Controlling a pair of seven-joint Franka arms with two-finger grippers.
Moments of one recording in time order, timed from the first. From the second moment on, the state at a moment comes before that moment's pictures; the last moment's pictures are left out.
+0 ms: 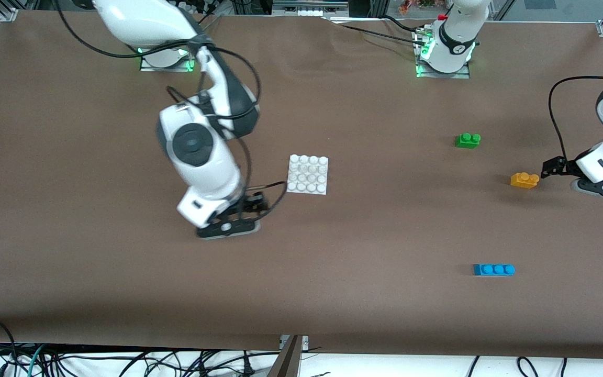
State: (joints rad) left arm 0.70 0.27 -0.32 -2.10 0.16 2.32 0.52; right arm 0.54 0.71 -0.10 -1.14 0.05 1.95 0.33
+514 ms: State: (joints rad) left arm 0.70 0.30 -0.32 -2.21 0.16 2.46 0.53; right arm 0.32 0.60 -0.10 -1.14 0.05 1.85 0.21
